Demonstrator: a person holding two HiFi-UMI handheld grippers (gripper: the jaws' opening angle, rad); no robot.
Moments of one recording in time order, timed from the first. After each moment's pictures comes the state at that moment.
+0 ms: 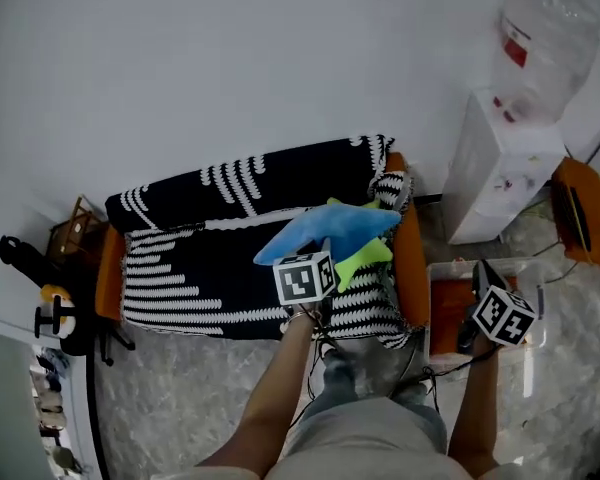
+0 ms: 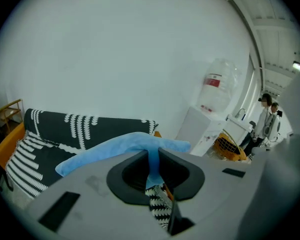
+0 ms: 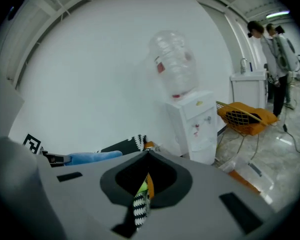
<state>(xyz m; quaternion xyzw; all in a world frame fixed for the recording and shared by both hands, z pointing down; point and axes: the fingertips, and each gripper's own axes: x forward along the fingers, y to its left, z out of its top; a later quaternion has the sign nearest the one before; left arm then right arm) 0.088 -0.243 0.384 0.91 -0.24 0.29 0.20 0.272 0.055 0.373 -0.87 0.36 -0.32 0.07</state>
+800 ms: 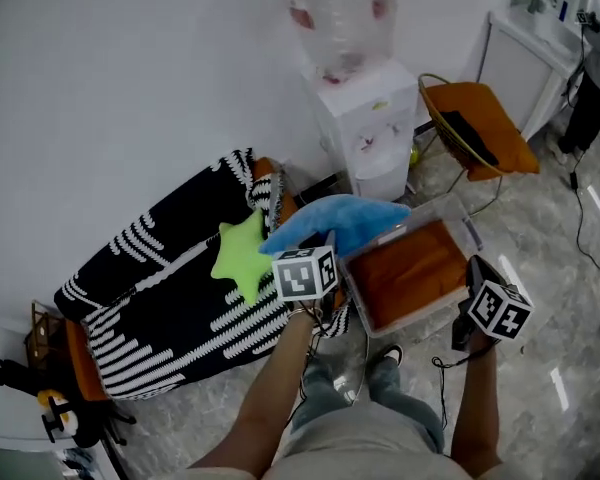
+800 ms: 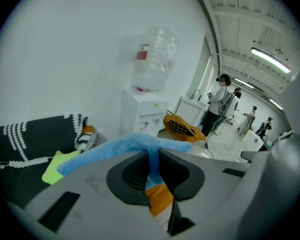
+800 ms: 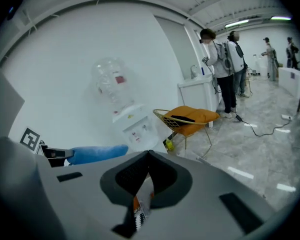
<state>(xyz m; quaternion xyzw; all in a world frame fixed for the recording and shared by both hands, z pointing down) 0.292 0.058 0.388 0.93 -0.01 0.33 0.15 0.328 0.373 0.393 -0.91 0.19 -0.33 0.14</state>
